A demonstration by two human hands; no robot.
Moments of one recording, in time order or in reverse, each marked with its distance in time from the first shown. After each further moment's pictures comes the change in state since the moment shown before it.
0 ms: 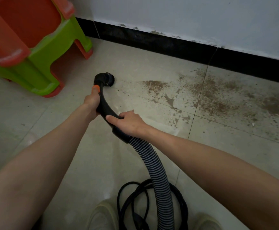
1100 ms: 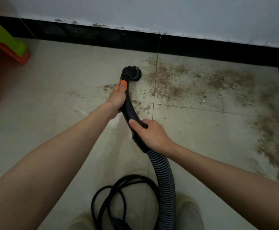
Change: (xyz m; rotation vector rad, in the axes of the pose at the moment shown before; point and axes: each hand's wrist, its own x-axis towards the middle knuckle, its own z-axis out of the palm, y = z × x) left_hand -0.074 -0.024 0.180 0.315 -0.496 0.149; right_hand -0.103 0.115 -0.058 0.244 0.458 0.210
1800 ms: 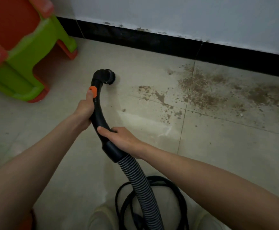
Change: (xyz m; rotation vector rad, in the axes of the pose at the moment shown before) left_hand -0.041 -0.050 -0.171 -0.171 0.431 -0.037; right_hand -0.003 -0.085 0.123 0.028 -0.560 -0.038
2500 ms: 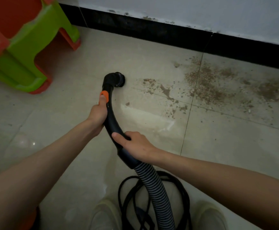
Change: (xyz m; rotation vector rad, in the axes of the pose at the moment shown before) left_hand -0.023 -0.029 0.012 0.040 -0.066 -0.029; right_hand -0.018 0.030 0.001 -0.150 0.031 -0.017
